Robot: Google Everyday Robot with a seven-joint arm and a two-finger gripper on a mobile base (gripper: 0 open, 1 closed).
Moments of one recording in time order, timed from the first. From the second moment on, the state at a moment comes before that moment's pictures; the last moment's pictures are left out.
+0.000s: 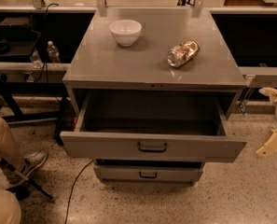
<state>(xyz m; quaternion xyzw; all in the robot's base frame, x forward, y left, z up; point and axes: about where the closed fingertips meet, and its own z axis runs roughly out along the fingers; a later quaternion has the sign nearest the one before) 0.484 -0.332 0.800 -0.57 0.77 -0.03 0.30</state>
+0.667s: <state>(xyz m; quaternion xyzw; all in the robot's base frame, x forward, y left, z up) 0.476 -0.357 0.812 -0.54 0.78 -0.01 0.31</state>
